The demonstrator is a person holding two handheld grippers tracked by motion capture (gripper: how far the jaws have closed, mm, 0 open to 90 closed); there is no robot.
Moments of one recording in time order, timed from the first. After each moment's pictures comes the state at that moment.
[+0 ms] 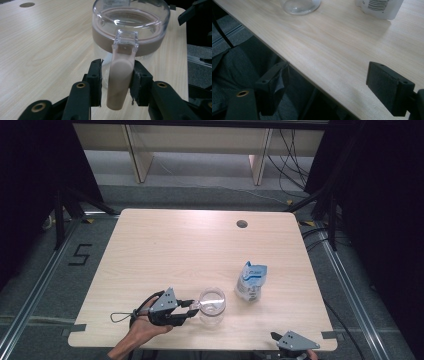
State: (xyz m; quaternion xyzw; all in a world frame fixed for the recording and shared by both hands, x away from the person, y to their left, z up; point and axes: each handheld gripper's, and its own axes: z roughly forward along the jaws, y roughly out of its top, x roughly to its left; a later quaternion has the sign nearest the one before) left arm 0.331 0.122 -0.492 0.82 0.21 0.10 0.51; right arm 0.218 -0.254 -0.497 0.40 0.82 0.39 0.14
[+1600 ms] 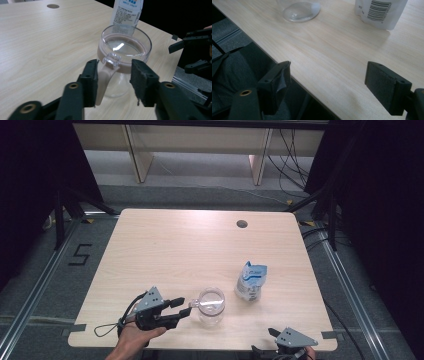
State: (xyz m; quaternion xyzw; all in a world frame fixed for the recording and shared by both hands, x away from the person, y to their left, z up) left arm 0.302 0.135 -0.452 0.77 0.32 0.10 0.54; right arm 0.227 -0.250 -0.496 0.39 0.82 0.40 0.15
